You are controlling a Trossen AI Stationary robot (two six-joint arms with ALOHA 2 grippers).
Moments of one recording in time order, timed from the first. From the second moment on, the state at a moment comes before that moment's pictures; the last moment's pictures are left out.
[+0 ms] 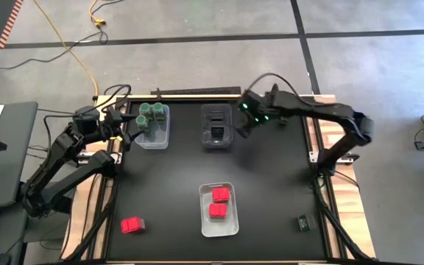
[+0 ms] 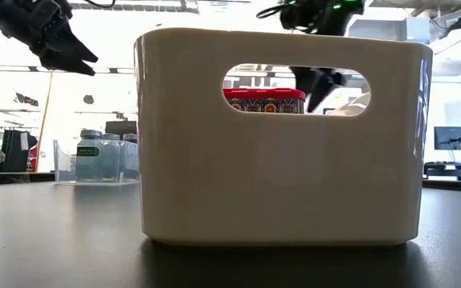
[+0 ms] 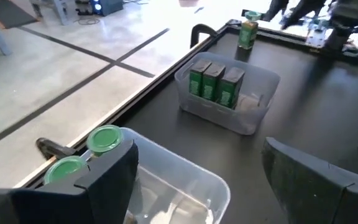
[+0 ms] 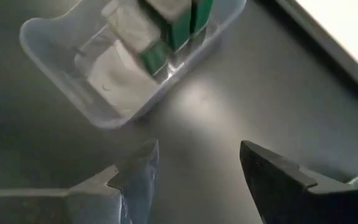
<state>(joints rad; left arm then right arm) 0.87 0.32 0.65 -0.69 0.26 0.13 -0.36 1.55 1.36 -0.93 0.15 0.37</state>
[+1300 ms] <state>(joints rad) 0.16 0.85 0.71 -0.40 -0.14 -0.33 0.43 1.03 0.77 -0.88 0.47 1.12</state>
